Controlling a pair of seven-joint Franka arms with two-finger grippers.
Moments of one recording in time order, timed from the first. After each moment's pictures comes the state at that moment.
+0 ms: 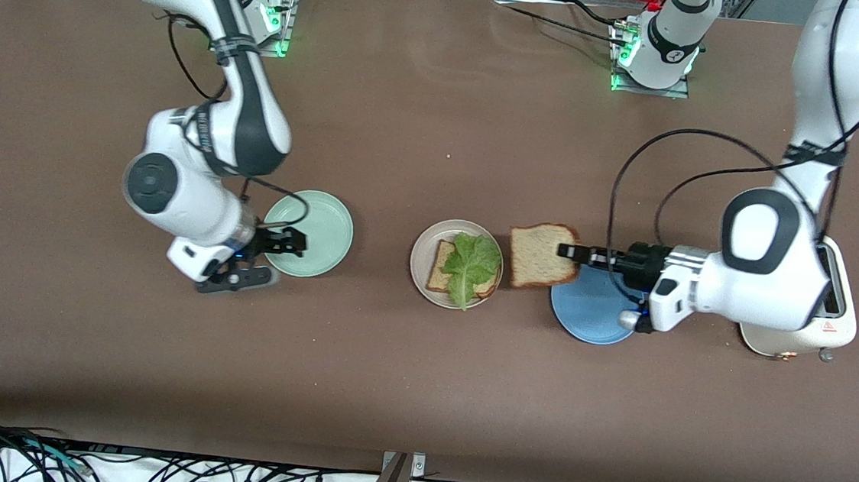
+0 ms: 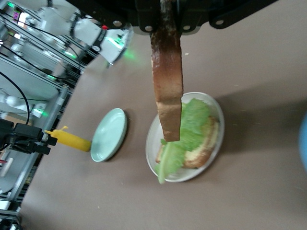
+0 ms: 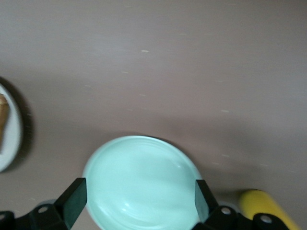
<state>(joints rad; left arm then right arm) 0.13 0.64 -0.36 -1.51 -0.76 1.76 0.03 0.53 0.51 -0.29 -1.62 0.31 2.09 -0.11</state>
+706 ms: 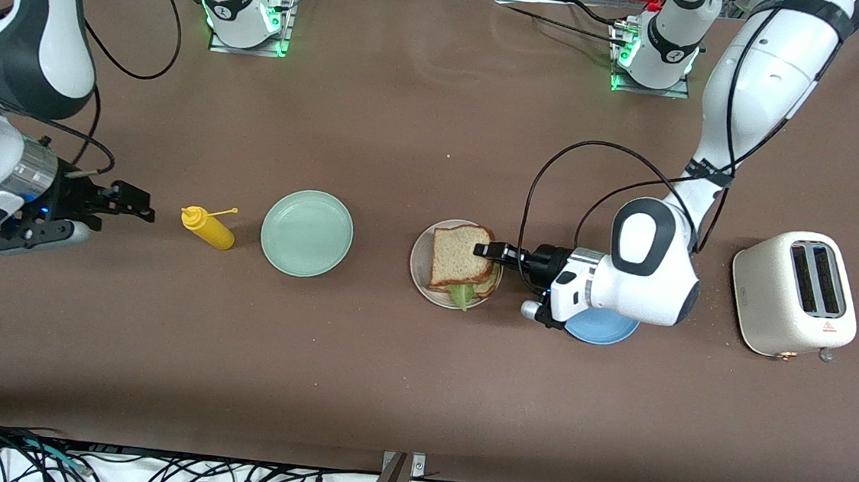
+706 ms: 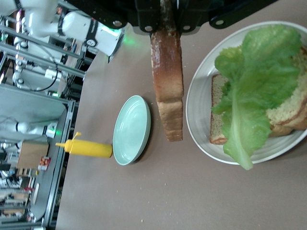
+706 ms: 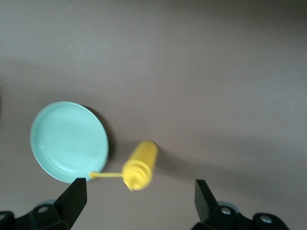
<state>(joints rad) -0.05 0.78 -0.36 -1.46 -0.86 1.96 0.31 0.13 0.26 -0.14 -1.65 0.14 1.89 -0.28</state>
